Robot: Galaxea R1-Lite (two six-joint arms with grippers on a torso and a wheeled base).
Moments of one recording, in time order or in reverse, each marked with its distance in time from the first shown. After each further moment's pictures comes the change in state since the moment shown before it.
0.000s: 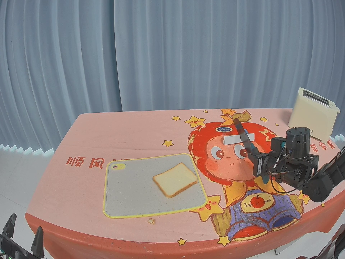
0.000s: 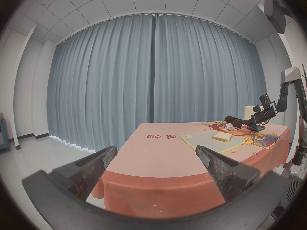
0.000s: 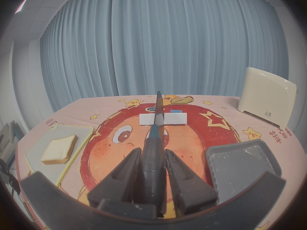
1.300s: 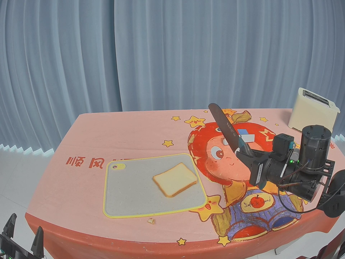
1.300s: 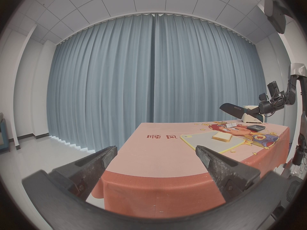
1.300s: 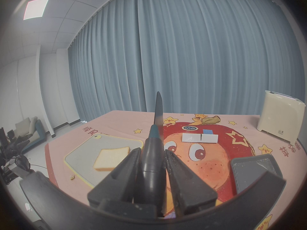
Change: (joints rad) left arm 0.000 0.000 0.000 0.000 0.000 0.000; right arm 0.220 -0.214 0.050 0.003 0.011 0.000
